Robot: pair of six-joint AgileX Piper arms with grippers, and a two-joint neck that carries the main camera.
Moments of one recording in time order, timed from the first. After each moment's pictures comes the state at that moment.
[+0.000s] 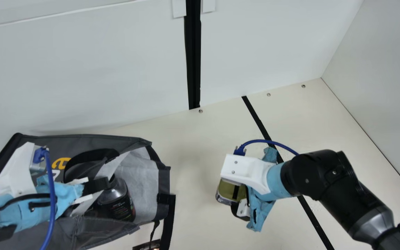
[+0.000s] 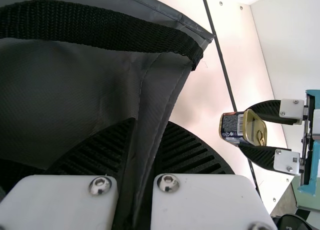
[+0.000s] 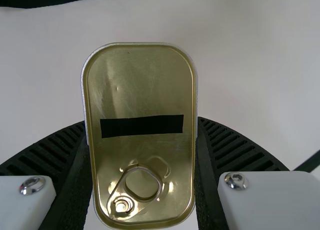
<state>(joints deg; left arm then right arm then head) -12.6 86.1 -71.2 -48.5 53.9 17.6 6.3 74.3 -57.5 14.4 56.6 -55.4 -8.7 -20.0</state>
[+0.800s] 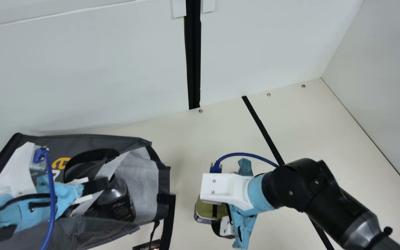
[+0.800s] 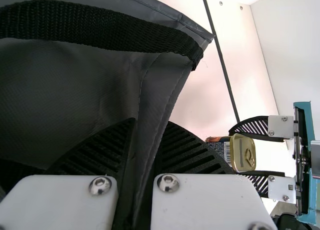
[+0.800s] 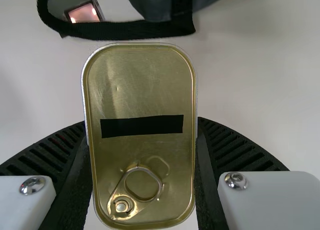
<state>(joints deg) -12.6 86.1 -71.2 -48.5 53.9 17.6 13.9 74.7 -56.7 21.0 55.6 -60.0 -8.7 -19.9</state>
